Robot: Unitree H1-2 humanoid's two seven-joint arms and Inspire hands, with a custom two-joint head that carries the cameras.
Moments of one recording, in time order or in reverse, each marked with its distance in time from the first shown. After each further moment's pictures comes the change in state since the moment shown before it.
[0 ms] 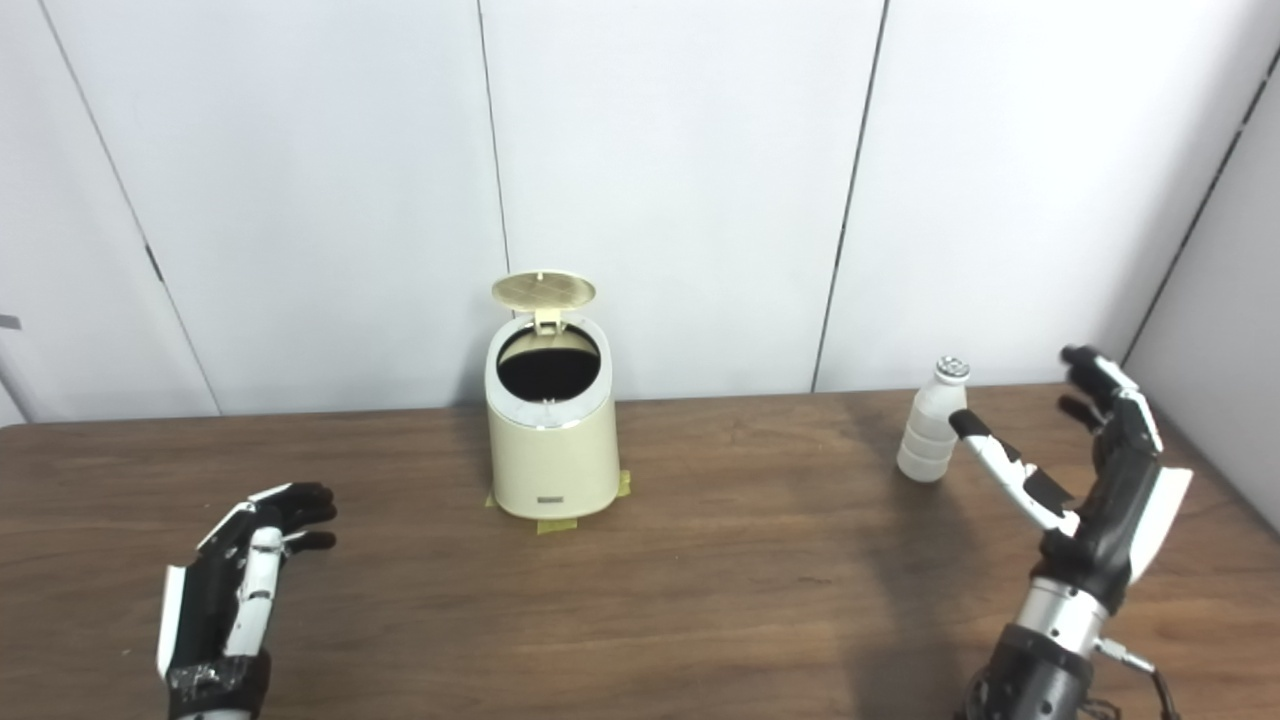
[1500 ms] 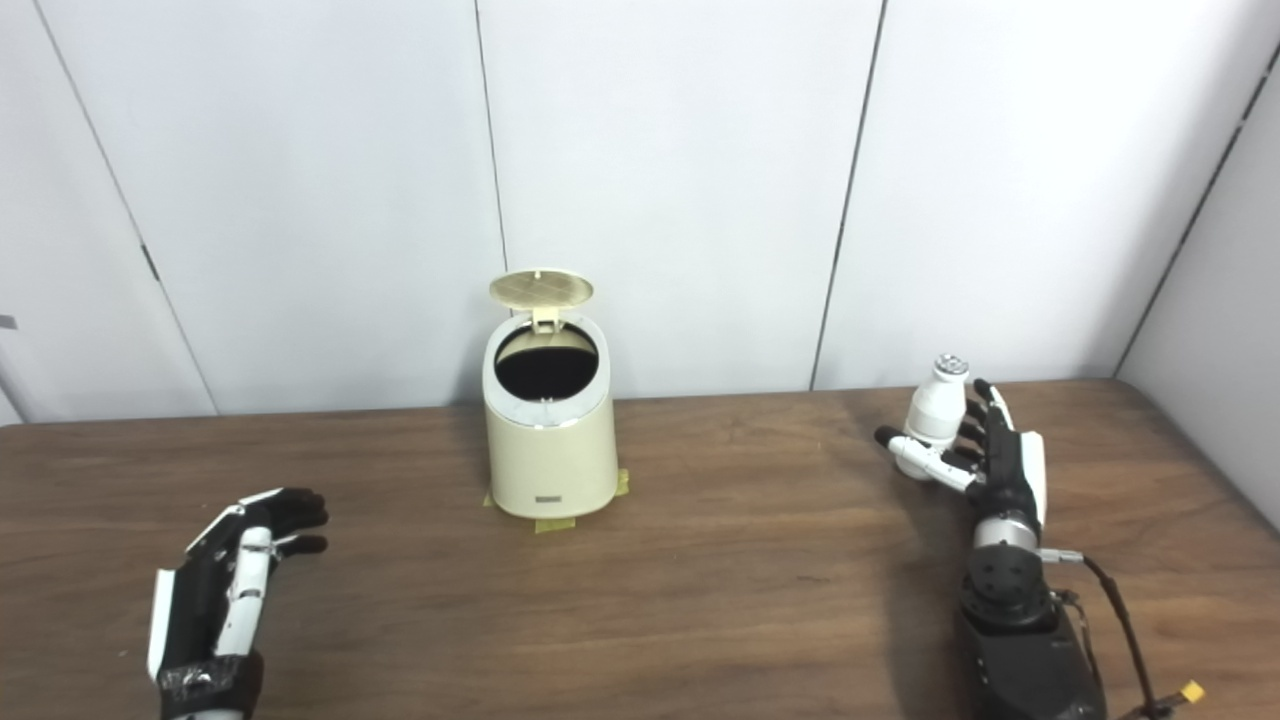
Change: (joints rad) left arm 0.000 -0.002 0.016 -0.012 -0.035 0.040 0.000; right arm -0.290 -0.199 0.121 0.636 0.098 0.244 0.199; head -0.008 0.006
